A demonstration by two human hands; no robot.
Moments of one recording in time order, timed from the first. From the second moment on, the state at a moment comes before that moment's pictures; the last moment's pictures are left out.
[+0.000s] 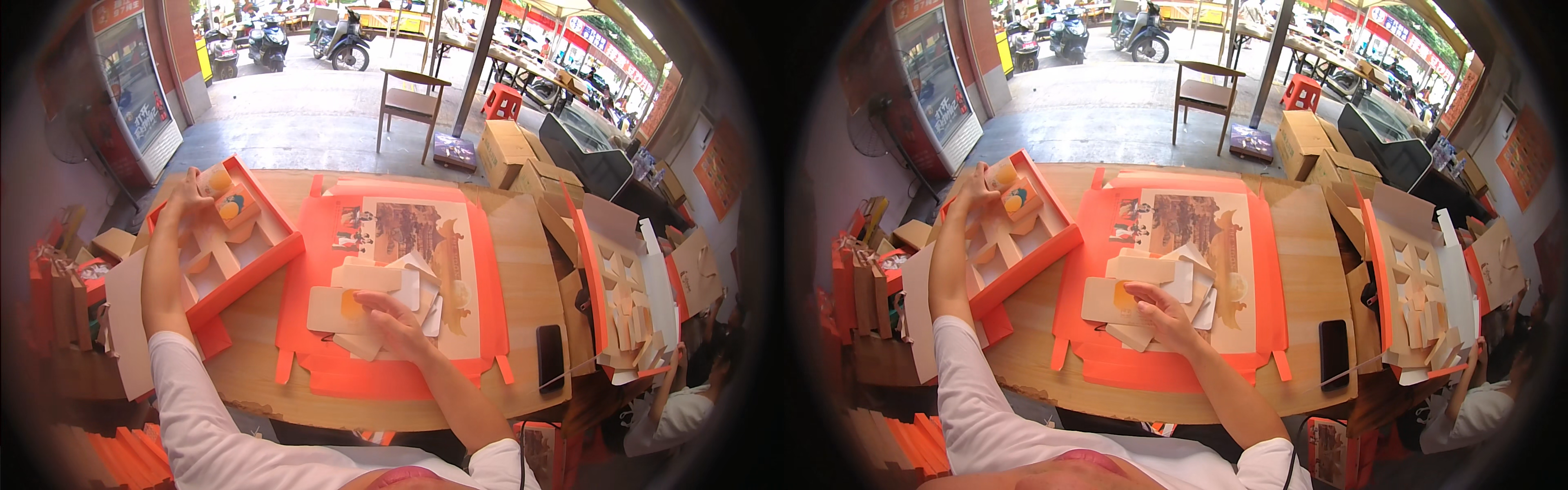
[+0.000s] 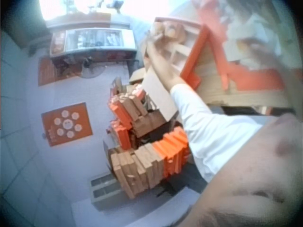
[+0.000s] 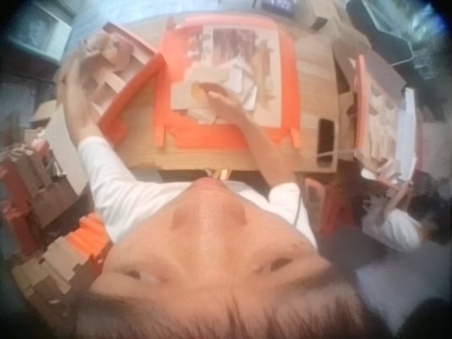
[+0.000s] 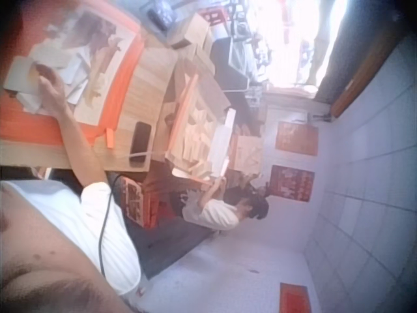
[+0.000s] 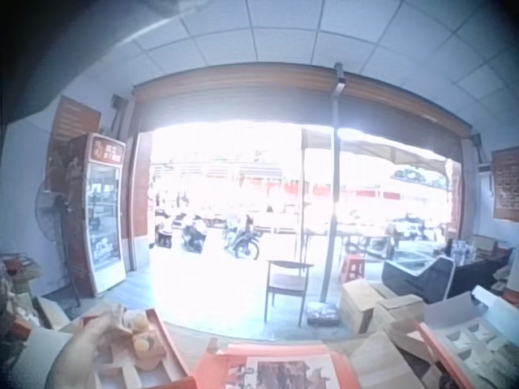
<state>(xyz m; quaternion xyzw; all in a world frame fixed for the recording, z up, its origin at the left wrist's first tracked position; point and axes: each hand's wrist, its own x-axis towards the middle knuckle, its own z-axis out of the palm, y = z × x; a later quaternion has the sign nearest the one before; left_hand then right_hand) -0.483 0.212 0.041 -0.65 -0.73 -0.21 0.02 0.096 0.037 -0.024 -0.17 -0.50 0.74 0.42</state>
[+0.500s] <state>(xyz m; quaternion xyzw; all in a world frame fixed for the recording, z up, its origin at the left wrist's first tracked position) -0.326 0.149 0.119 -0.66 -0.50 -0.54 -0.14 0.100 0.033 -0.019 -0.19 -0.47 0.75 0.42</state>
